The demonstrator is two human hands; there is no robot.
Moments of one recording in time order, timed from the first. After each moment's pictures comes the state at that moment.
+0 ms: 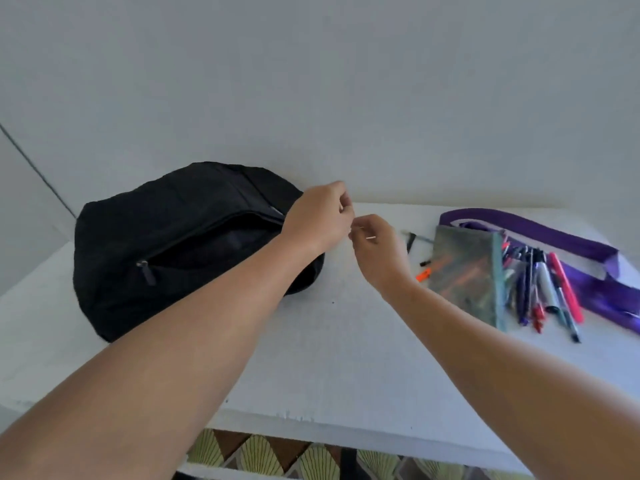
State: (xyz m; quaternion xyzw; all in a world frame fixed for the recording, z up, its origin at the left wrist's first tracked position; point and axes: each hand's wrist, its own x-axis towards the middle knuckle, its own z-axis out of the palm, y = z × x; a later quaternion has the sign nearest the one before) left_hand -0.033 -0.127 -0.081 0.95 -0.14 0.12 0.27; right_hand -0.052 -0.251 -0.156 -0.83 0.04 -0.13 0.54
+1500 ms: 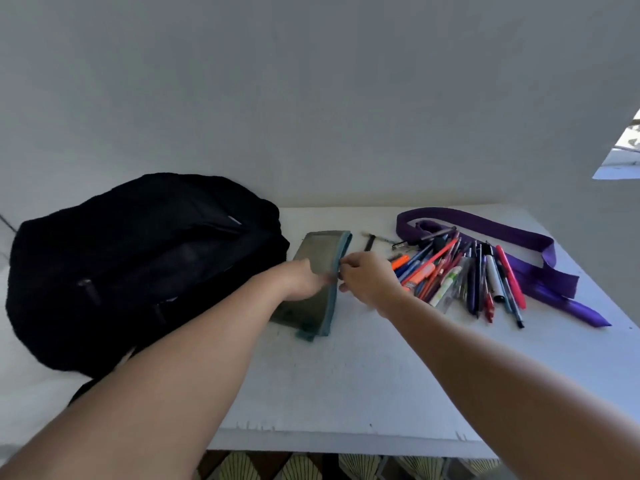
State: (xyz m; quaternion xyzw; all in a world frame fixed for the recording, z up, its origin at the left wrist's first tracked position) left_hand -0.051 -0.167 -0.139 0.95 -0.08 -0.23 0.17; right_hand -0.075 -0.317 -0.173 -0.87 0.09 0.05 0.48
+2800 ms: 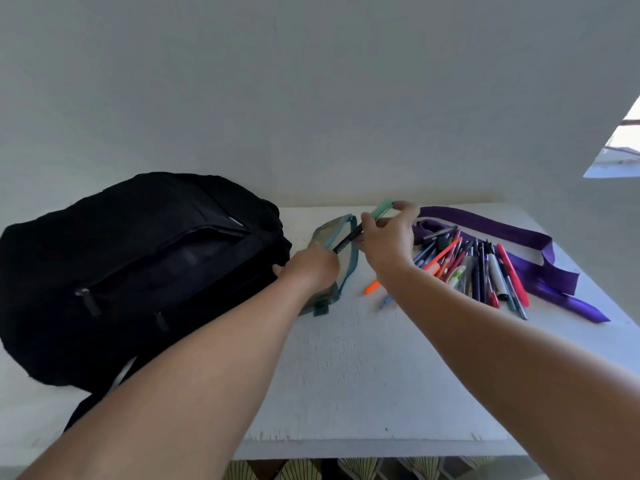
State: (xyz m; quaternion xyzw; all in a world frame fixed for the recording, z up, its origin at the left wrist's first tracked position) left_hand -0.020 -0.180 -0.161 0.96 0.00 -0.17 0.21; right_hand -0.041 -0.313 -0.146 -0.71 0.20 -0.21 0.64
